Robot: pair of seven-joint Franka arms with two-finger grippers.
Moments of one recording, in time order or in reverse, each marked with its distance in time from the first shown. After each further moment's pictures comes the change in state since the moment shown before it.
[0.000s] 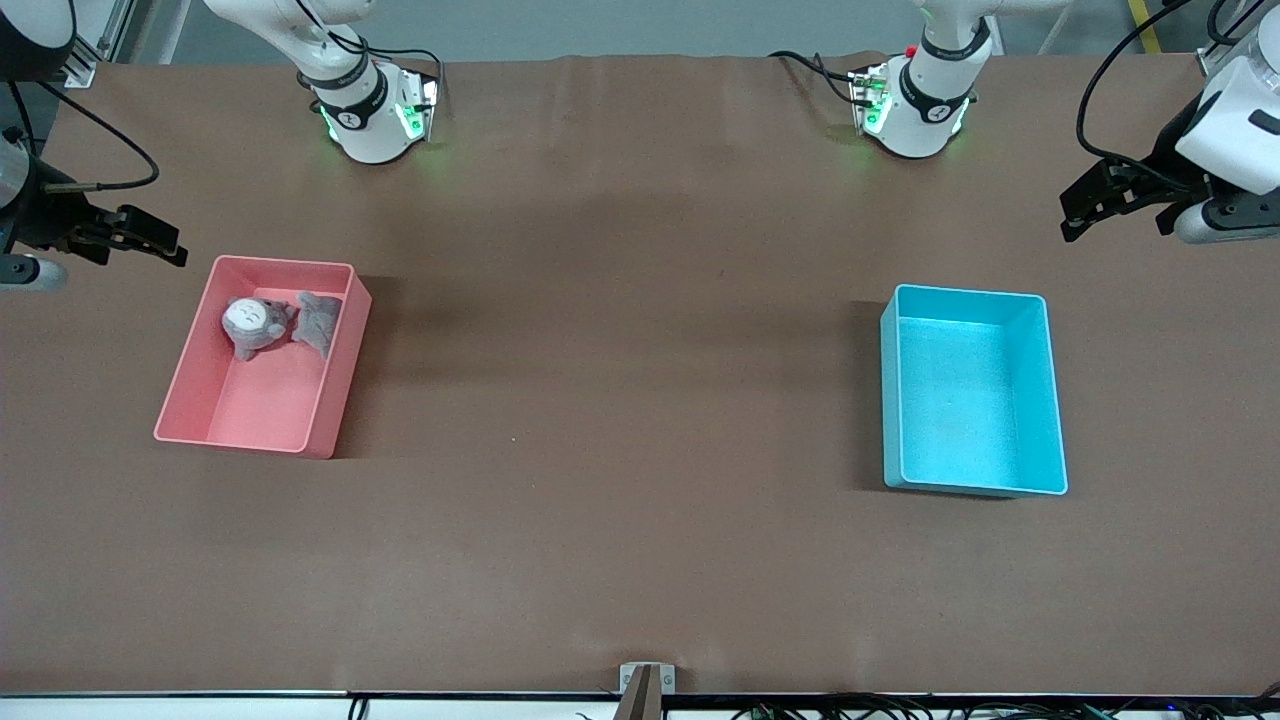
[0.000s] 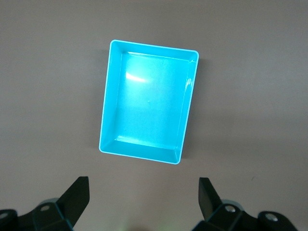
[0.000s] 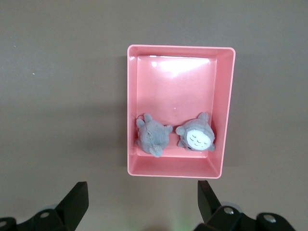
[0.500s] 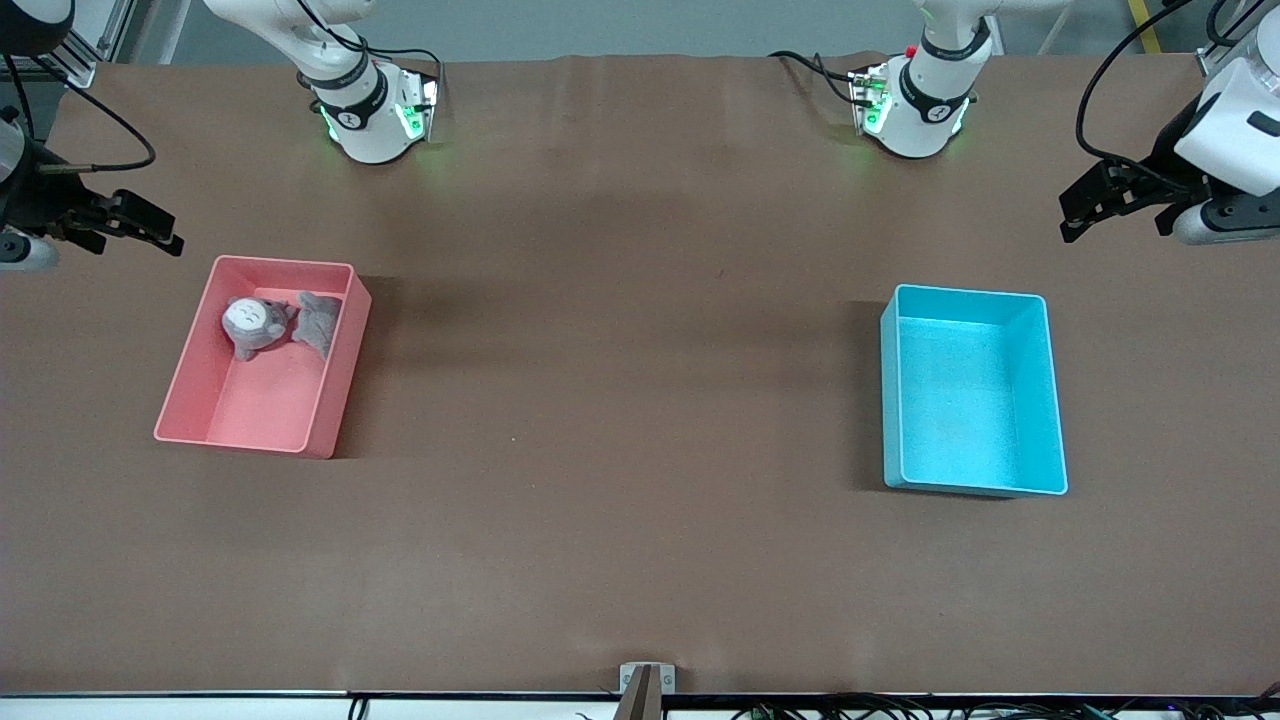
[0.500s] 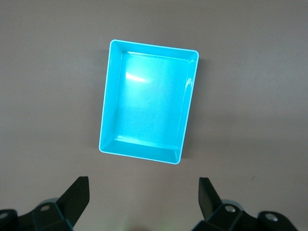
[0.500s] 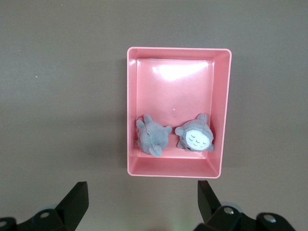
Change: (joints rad) left arm 0.000 0.001 0.000 0.000 0.000 0.000 0.000; right arm 0.003 -0.054 -0.015 -0.030 -0.001 0.010 0.000
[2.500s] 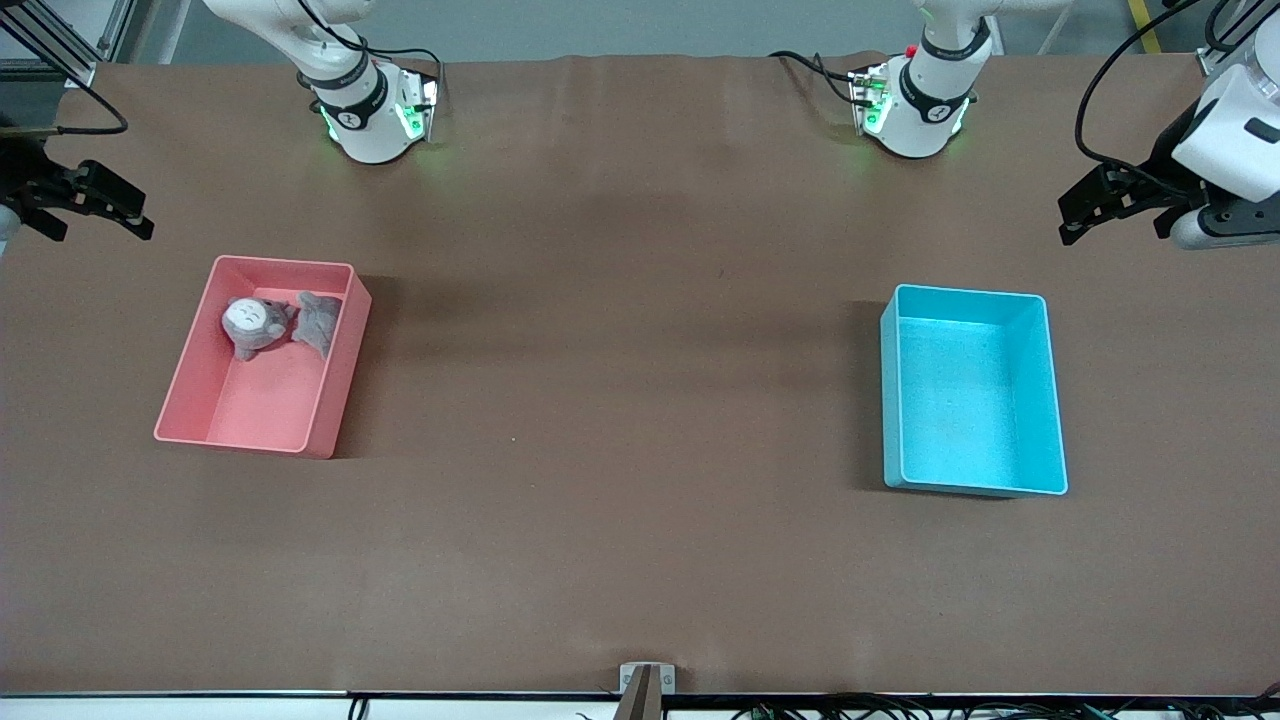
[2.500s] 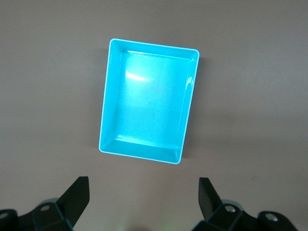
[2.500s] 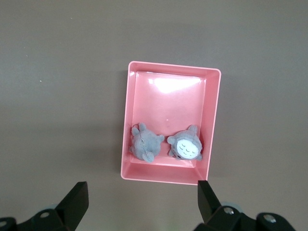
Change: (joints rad) left arm 0.001 0.008 0.001 0.000 0.000 0.000 0.003; right arm 0.003 -0.001 0.007 0.077 -0.030 -0.025 -0.054
